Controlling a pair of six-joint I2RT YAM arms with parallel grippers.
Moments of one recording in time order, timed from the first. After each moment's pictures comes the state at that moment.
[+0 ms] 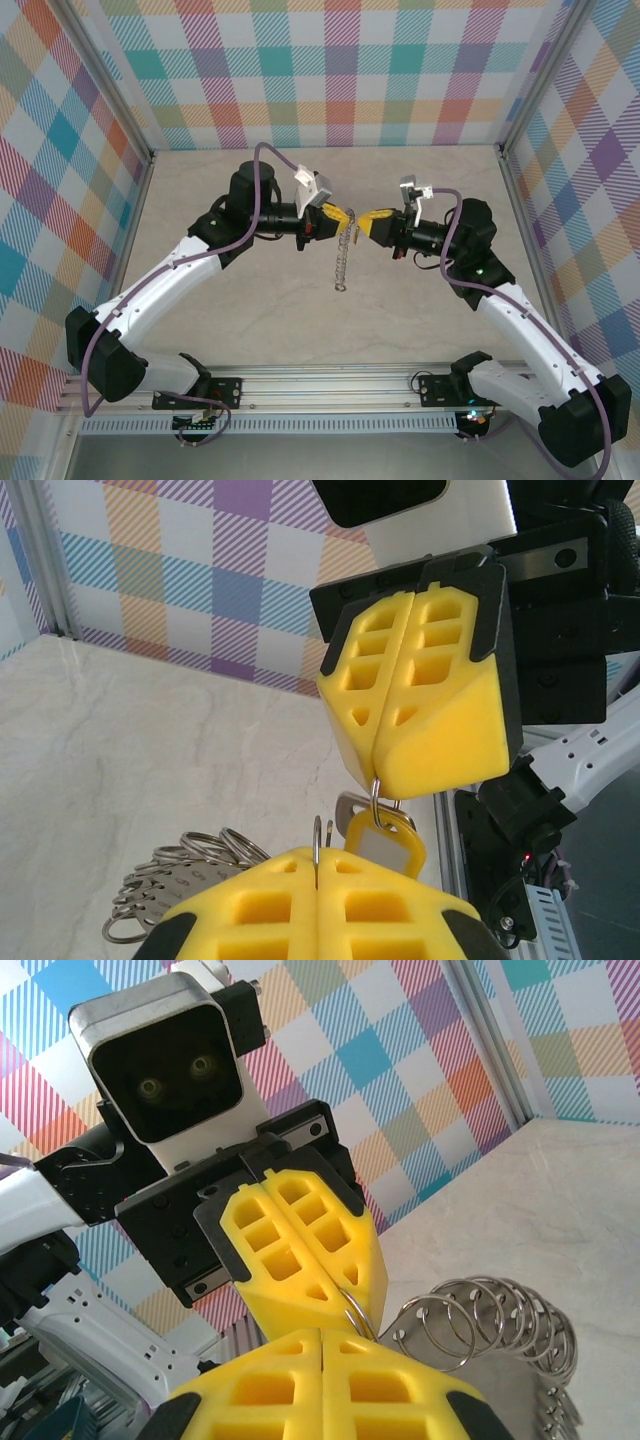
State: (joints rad) left arm -0.64 1.35 1.27 -0.24 0.77 0.07; right arm 0.43 0.97 0.82 0.18 -0.83 0.55
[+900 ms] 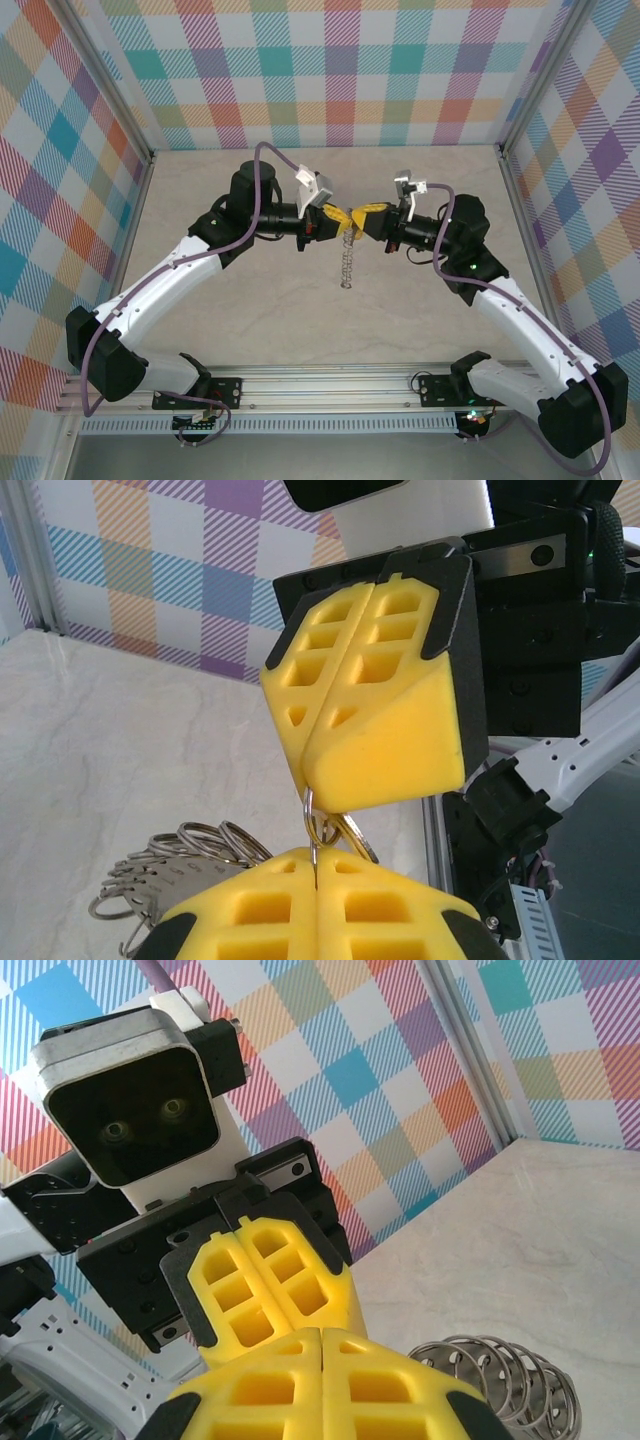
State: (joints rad) left arm -0.65 1.35 1.28 -0.25 0.79 0.05; right arm 0.47 1.02 0.85 0.21 -0.75 0.54
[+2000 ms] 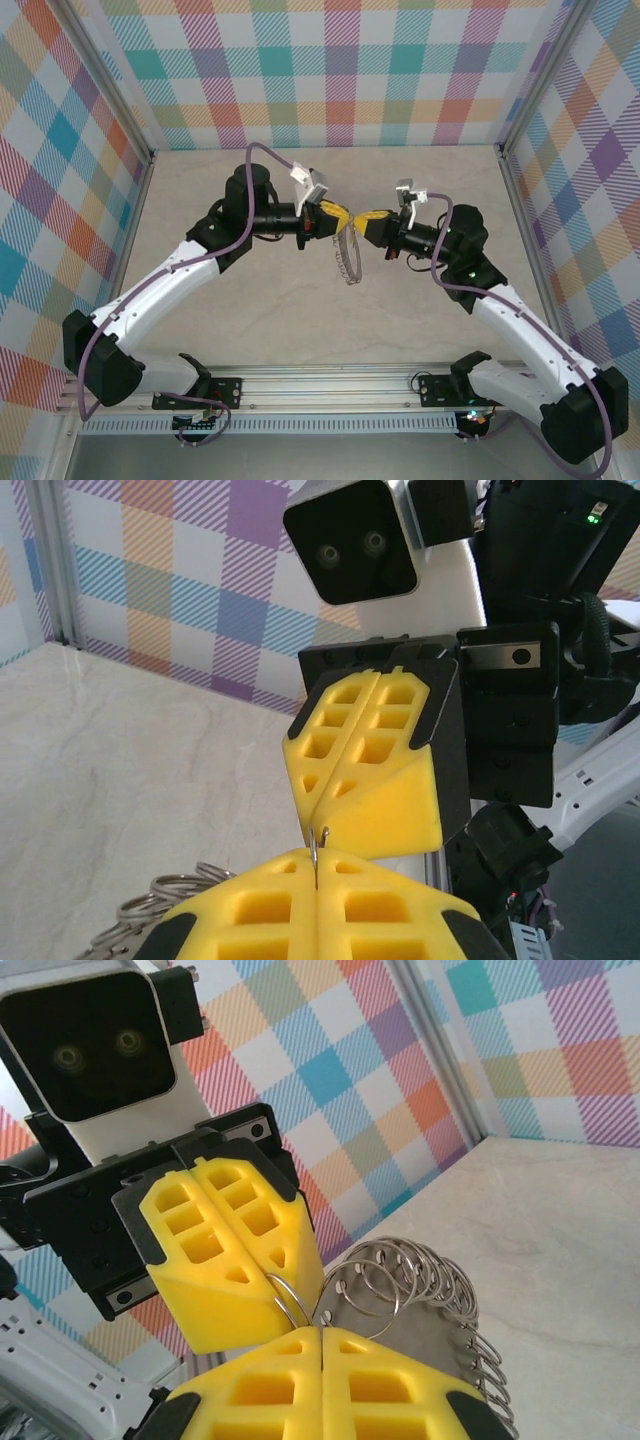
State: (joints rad) left arm -0.65 1.32 1.23 -0.14 0.75 -0.05; right arm 0.47 0.99 0.77 0.26 -0.74 0.55
